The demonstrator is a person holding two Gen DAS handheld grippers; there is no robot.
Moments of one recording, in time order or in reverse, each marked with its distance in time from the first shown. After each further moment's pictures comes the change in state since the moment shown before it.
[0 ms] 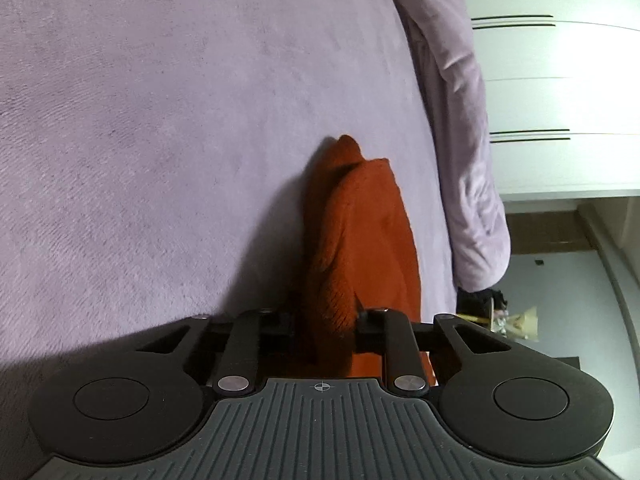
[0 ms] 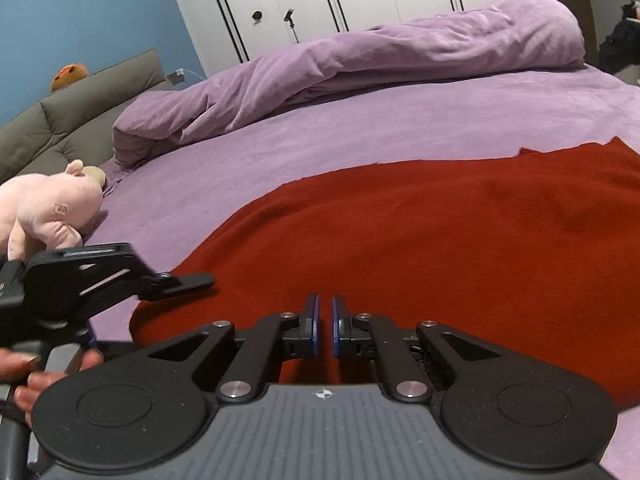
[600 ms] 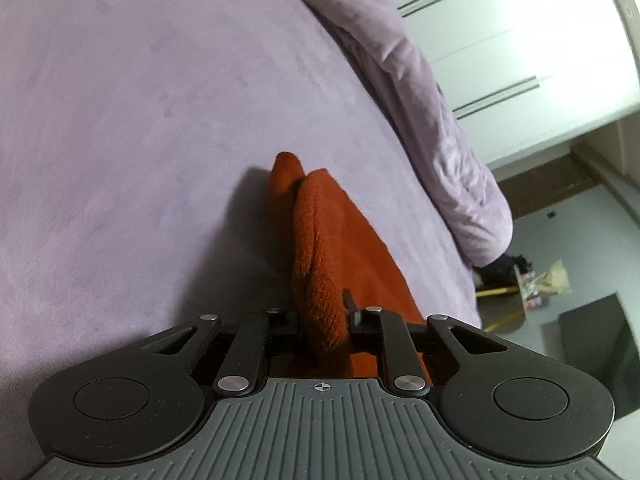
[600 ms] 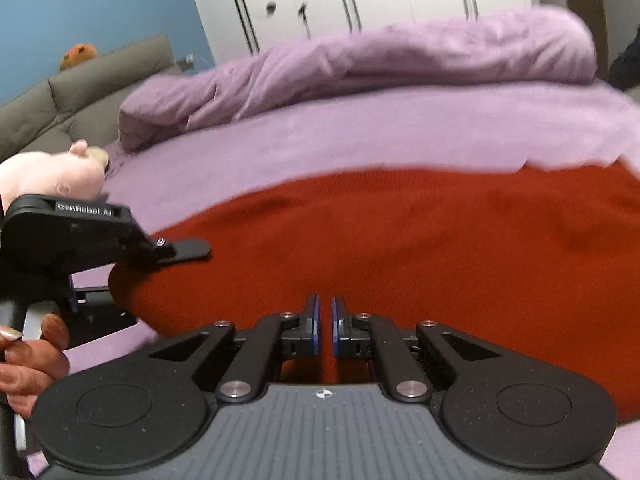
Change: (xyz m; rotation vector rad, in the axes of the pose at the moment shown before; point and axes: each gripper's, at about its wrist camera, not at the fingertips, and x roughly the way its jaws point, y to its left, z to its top) left arm -0.020 -0.061 -0.021 0.324 -0.082 0.065; right arm -0.026 -0.011 0.006 -0.070 -0.057 -0.030
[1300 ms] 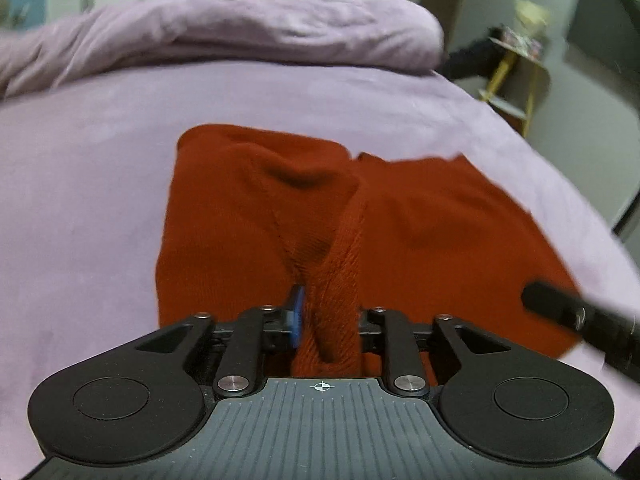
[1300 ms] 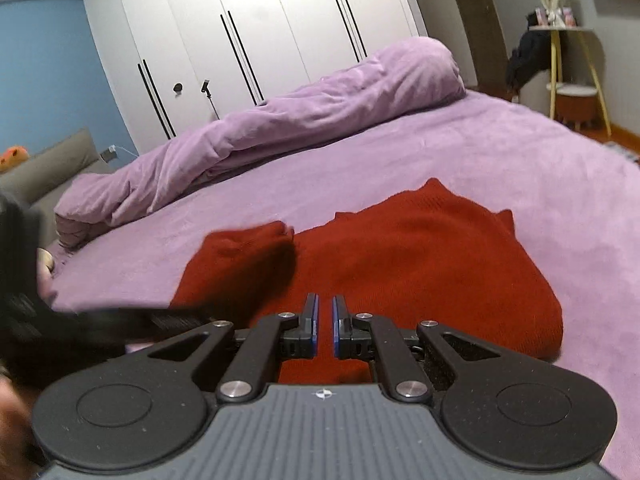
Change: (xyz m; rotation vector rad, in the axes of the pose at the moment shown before) left arm 0.078 -0.155 -0.159 0.919 0.117 0.195; right arm -0.093 -0.130 -0.010 0.264 -0.120 -0.125
